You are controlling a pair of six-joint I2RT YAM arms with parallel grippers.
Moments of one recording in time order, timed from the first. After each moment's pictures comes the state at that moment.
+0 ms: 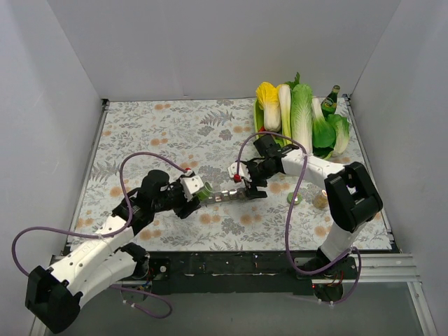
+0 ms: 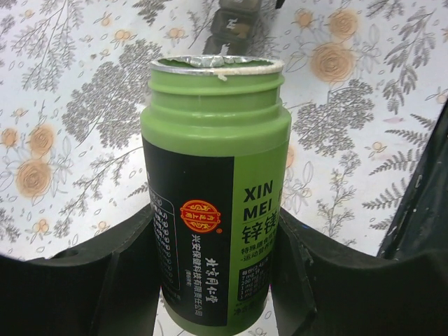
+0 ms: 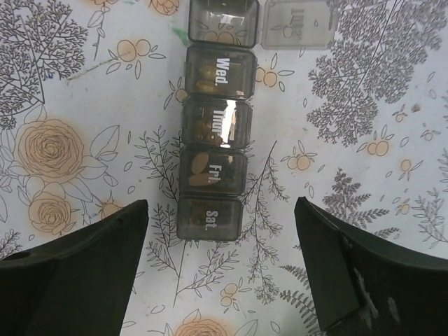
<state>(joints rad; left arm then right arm) -0.62 0.82 0.55 -0.31 0.37 0.36 0.59 1.70 1.11 -0.60 -0.67 -1.23</state>
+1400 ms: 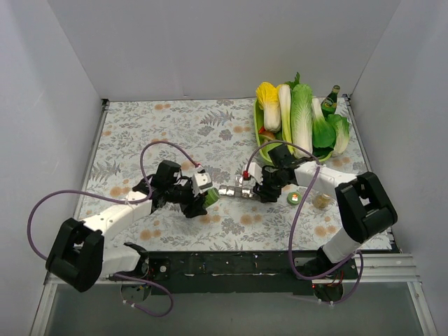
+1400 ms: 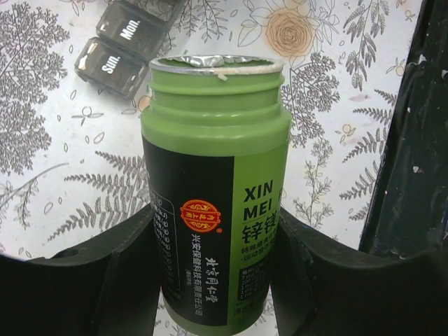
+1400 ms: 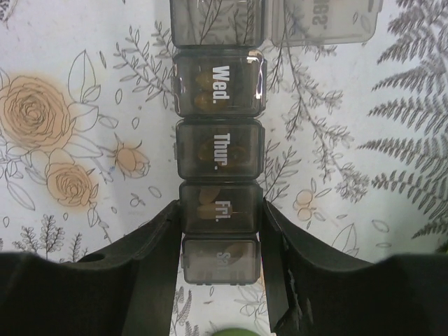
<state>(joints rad) -0.49 1.17 0.58 -0.26 0.68 0.46 0.52 1.61 0.90 -0.46 -0.48 -0.84</state>
